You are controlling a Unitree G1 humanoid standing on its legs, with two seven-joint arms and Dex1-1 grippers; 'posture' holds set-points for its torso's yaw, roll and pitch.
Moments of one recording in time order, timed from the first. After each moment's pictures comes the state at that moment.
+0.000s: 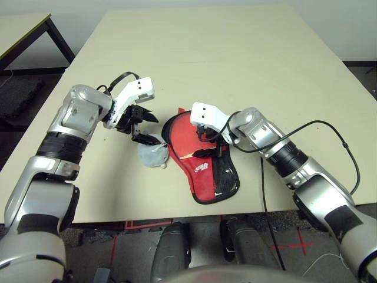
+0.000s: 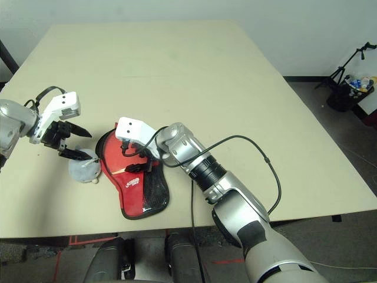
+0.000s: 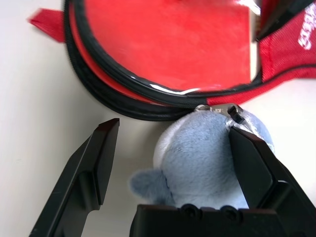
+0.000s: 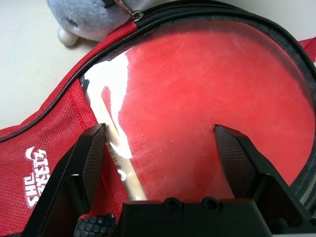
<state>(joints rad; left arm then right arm) -0.83 0.84 -0.30 0.46 0.04 0.36 -1.52 -0.90 -0.26 0.60 0.32 -0.05 0.67 1.06</state>
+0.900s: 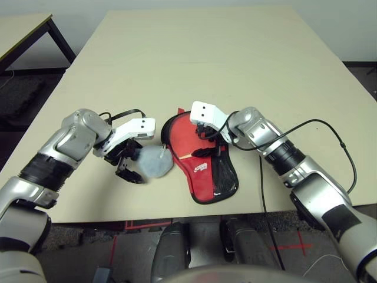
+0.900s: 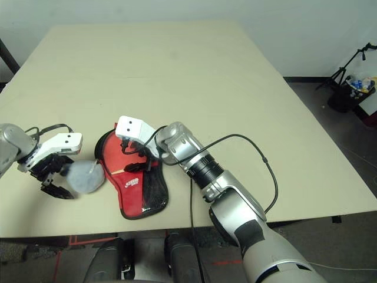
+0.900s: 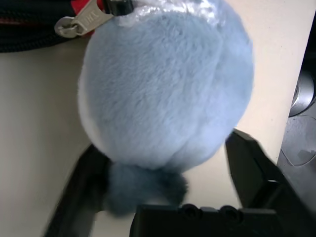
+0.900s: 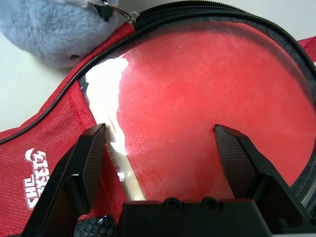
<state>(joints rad) -0.65 0.98 -0.46 0.21 0.01 0.42 -1.60 -0.91 -0.23 0.57 0.39 -0.05 0.64 1.05</state>
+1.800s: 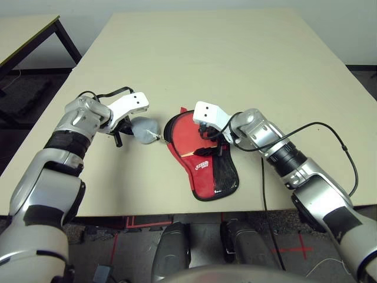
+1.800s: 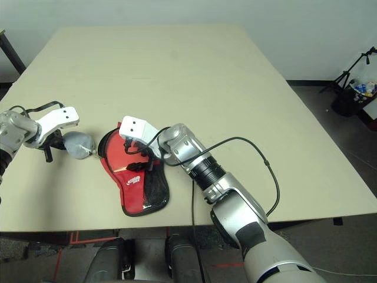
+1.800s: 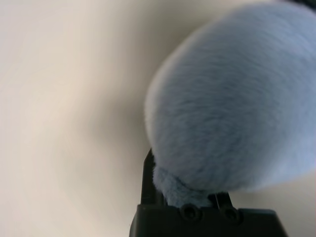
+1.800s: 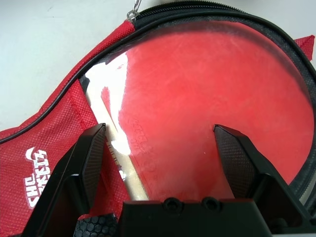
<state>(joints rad) -0.99 0.69 -0.39 1.01 0.27 0.19 -0.96 -0.87 -0.26 0.55 0.36 -0.05 0.65 1.04</state>
